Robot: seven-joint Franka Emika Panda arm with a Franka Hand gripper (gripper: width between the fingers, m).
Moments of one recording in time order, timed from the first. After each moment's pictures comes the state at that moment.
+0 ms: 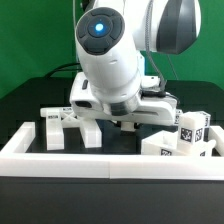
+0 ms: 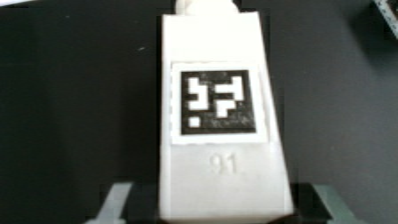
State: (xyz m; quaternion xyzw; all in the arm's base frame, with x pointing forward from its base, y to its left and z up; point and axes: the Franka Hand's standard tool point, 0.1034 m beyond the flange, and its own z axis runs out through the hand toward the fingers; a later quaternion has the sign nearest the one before) arm 0.462 -0.016 0.004 -0.92 0.12 0.37 0.06
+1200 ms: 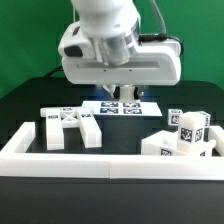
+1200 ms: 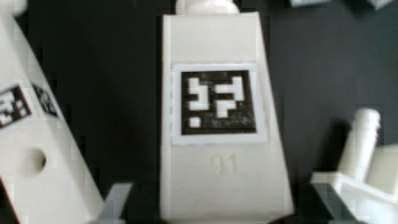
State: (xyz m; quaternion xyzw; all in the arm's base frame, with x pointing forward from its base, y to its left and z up) arm 0.527 -0.019 0.099 -0.96 0.14 0.22 0.08
